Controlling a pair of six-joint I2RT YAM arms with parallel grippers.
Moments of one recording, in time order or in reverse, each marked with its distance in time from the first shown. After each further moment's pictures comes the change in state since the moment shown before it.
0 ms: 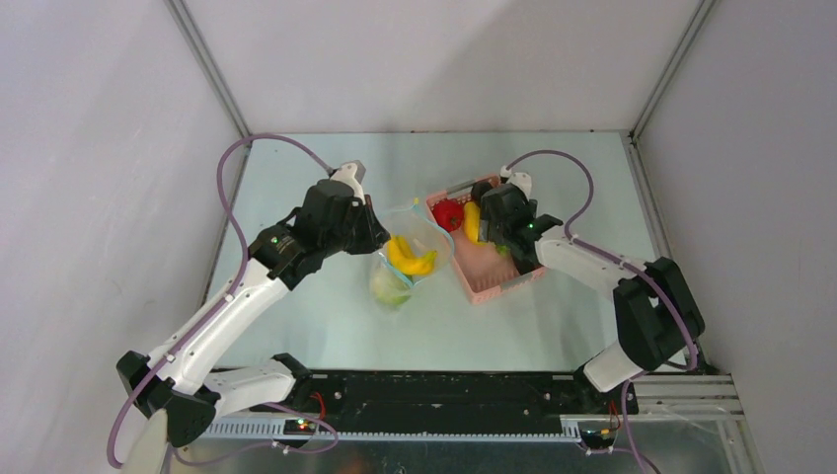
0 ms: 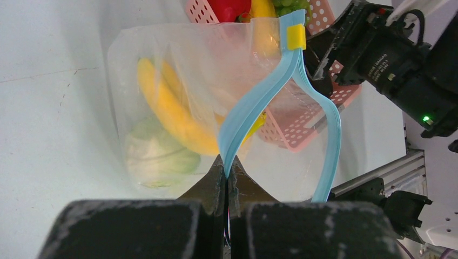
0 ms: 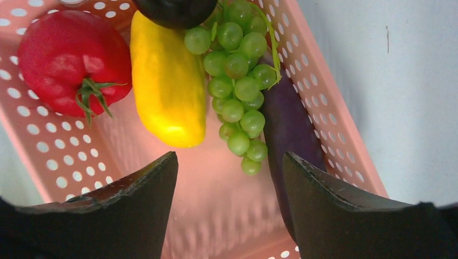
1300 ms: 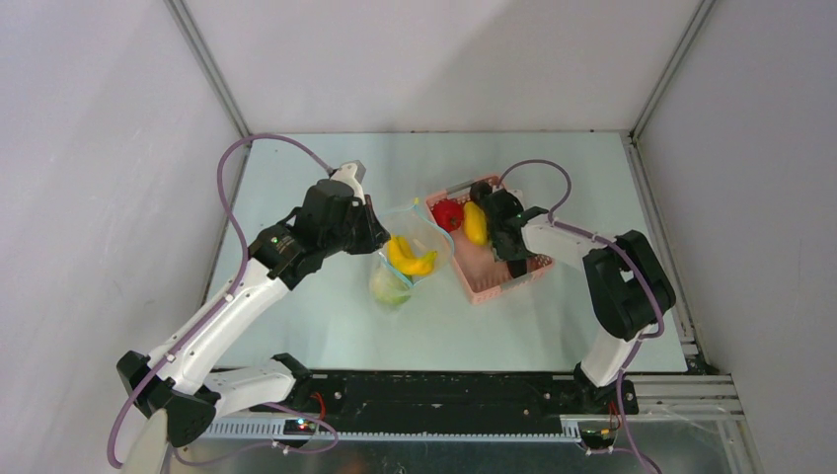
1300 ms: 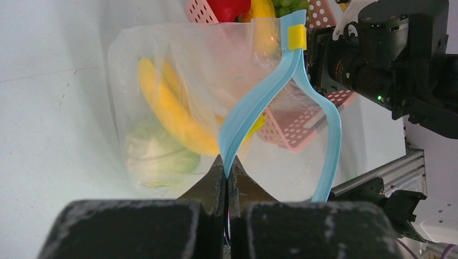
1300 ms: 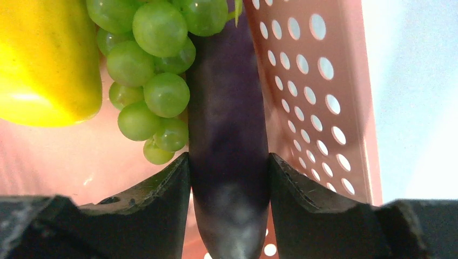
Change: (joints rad) left arm 0.002 0.001 0.000 0.000 0.005 0.002; right arm -0.050 0.217 0.080 -0.241 -0.008 -0.143
